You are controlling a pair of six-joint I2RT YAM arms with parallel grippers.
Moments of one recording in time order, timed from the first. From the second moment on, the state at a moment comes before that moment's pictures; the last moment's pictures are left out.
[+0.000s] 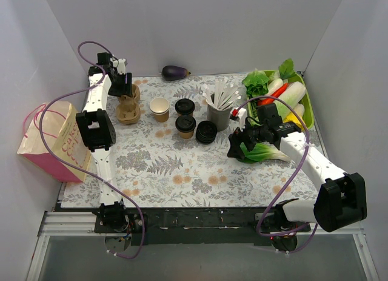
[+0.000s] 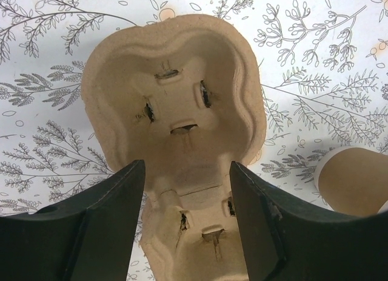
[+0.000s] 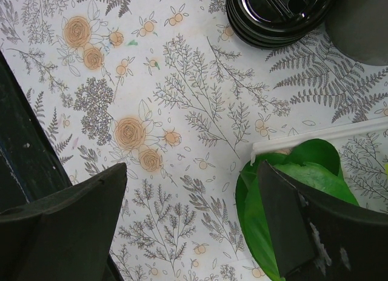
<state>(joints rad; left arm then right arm) 0.11 2.43 2.38 -0.95 0.22 0.15 0.36 1.28 0.95 -0.61 -0.64 -0.39</state>
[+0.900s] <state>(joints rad) 0.11 2.43 2.37 -0.97 0.22 0.16 0.35 1.28 0.94 -0.59 -0.64 -0.37</state>
